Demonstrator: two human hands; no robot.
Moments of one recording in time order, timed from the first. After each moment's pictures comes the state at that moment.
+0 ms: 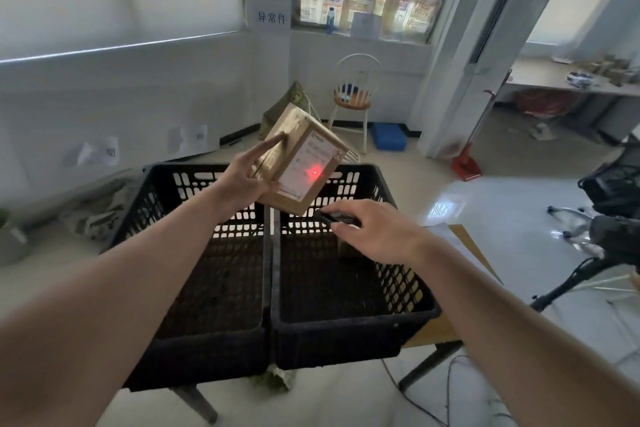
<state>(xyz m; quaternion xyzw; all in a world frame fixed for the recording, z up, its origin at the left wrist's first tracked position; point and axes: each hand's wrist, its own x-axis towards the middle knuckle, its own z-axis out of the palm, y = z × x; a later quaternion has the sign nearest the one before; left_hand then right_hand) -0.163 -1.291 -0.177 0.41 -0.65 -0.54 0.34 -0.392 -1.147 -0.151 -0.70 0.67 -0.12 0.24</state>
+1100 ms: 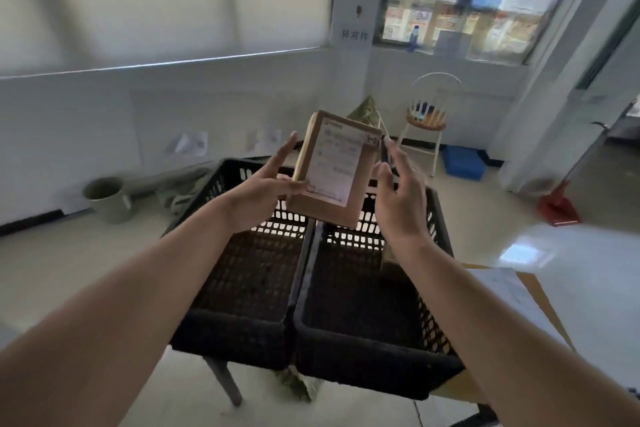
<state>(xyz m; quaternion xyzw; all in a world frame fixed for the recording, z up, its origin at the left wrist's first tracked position) -0.127 -1.251 -0.162 0.41 -0.56 -0.63 0.35 -0.369 -1.210 -0.163 -0.56 0.61 -0.52 0.20</state>
